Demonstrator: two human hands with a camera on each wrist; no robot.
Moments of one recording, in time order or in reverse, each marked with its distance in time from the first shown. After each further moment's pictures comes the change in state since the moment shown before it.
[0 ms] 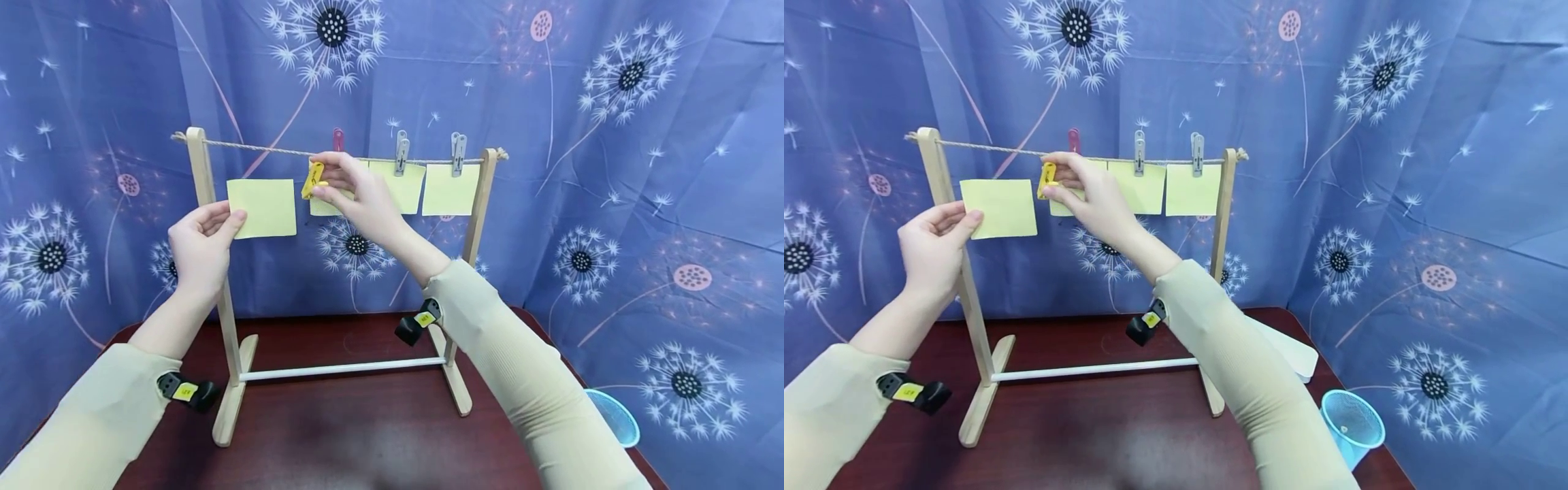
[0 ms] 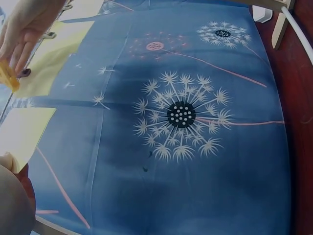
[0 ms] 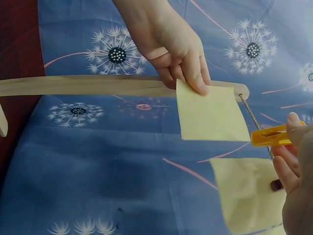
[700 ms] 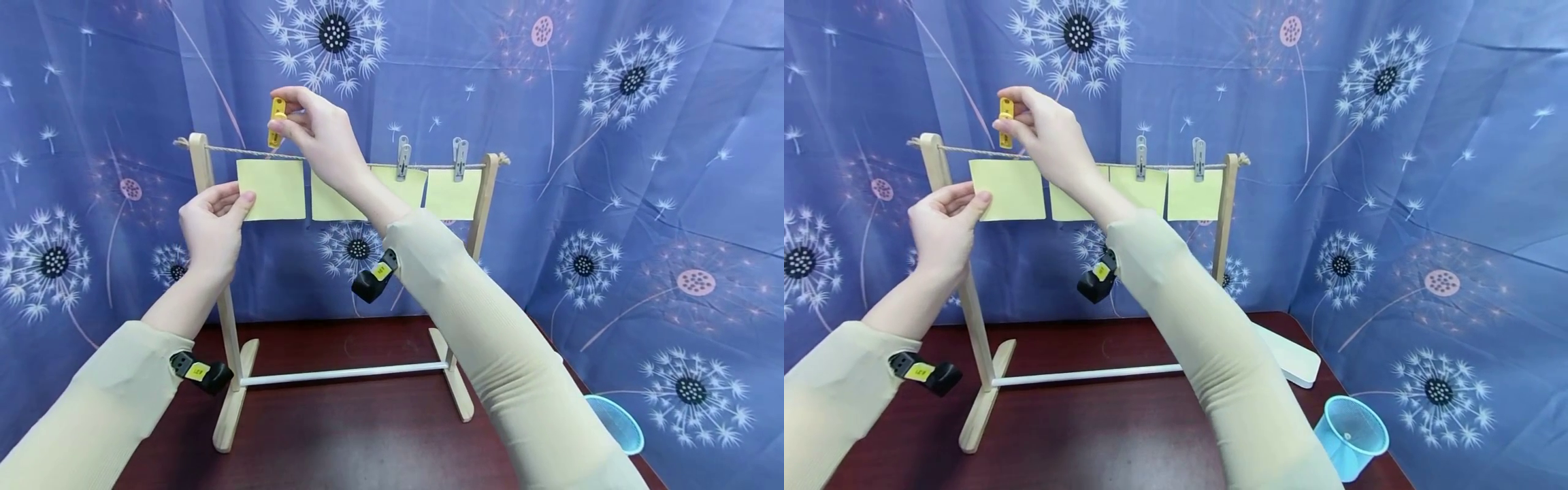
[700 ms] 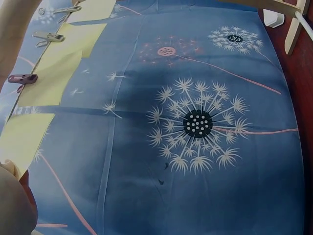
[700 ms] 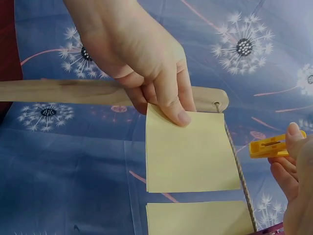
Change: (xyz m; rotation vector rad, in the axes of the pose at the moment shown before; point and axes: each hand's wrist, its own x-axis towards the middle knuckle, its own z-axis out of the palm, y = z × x) left_hand 0.019 0.021 0.017 -0.104 0.008 -0.051; right_hand 0.076 -0.036 0.010 -0.095 0.075 0.057
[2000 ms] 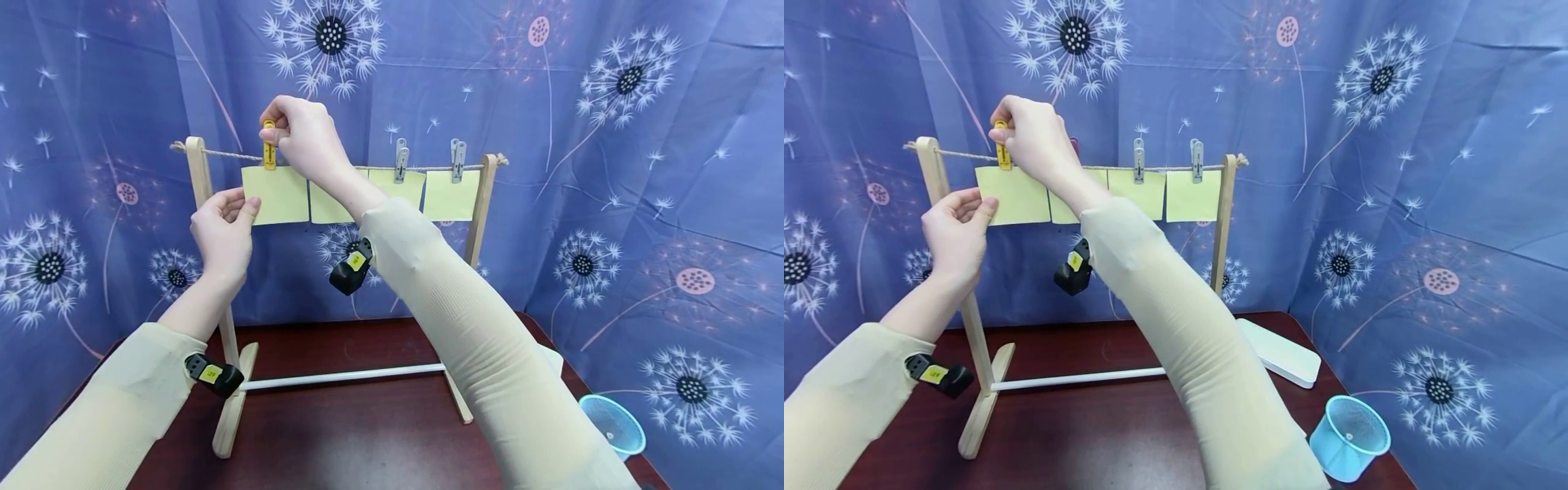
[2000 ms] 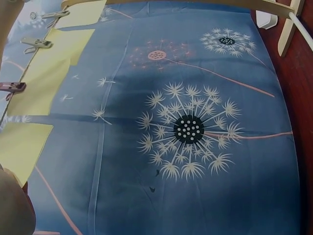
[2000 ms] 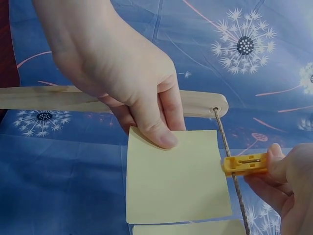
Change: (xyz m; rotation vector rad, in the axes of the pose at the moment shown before) left_hand -0.002 -0.007 0.013 0.137 0.049 0.033; right_hand 0.017 -0.009 0.011 -0.336 -0.082 0.149
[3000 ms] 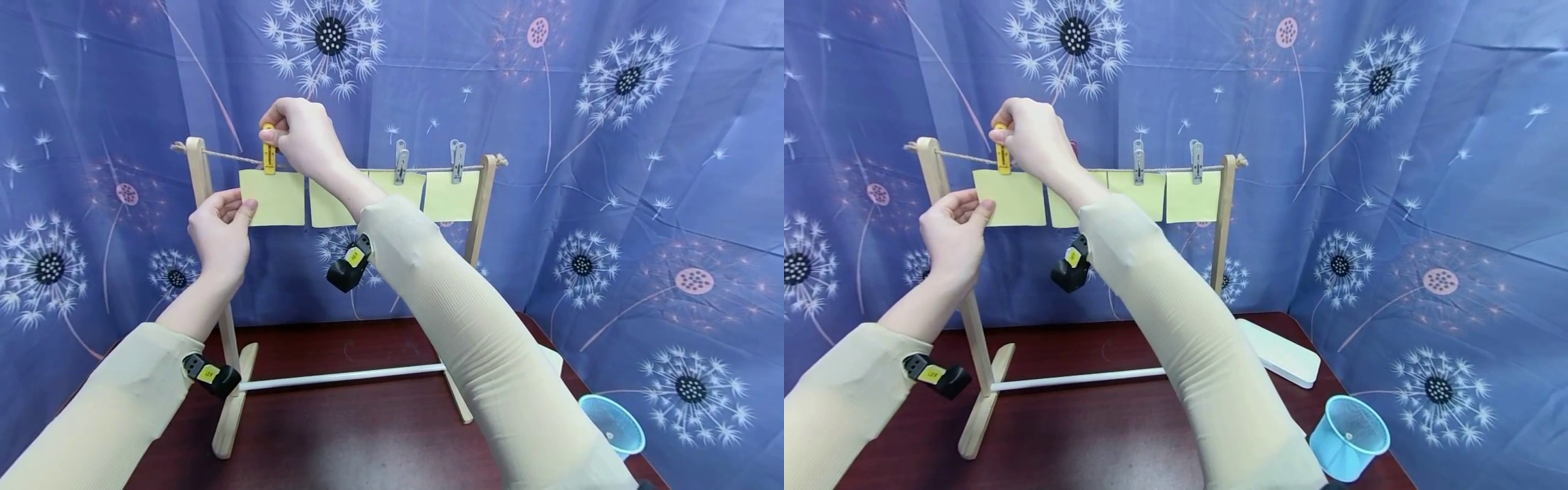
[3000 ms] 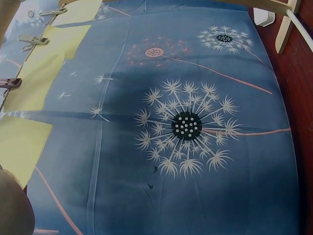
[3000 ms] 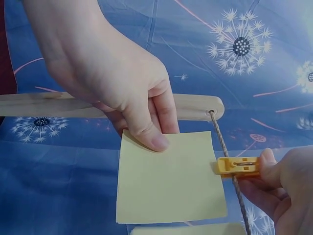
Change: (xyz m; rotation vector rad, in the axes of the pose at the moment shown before) left_hand -0.001 -0.001 -0.002 0.027 0.018 0.024; right_hand 0.005 -0.002 0.000 0.013 -0.044 0.062
